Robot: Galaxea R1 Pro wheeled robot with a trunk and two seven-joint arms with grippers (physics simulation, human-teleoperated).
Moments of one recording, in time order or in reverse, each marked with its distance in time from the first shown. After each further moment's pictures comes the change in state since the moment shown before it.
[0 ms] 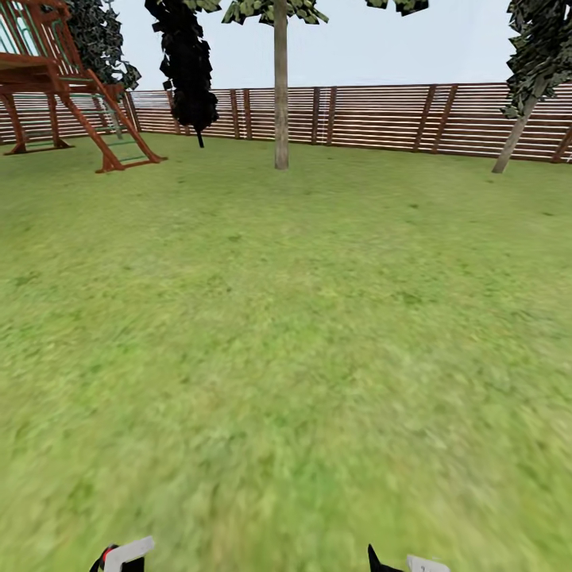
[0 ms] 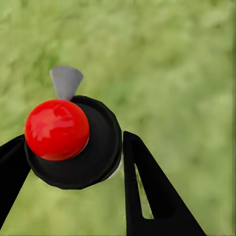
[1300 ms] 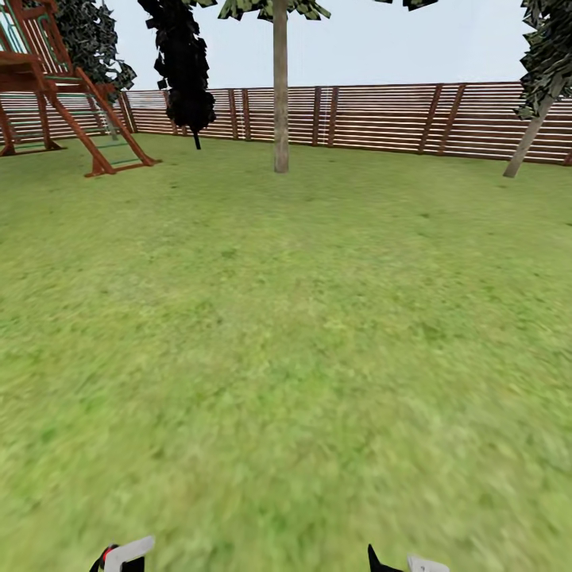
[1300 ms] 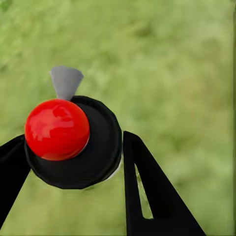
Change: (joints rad) left arm 0.000 0.000 0.000 -0.001 0.000 0.000 0.000; right arm 0.000 0.000 0.000 0.000 0.000 0.000 0.000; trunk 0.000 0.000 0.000
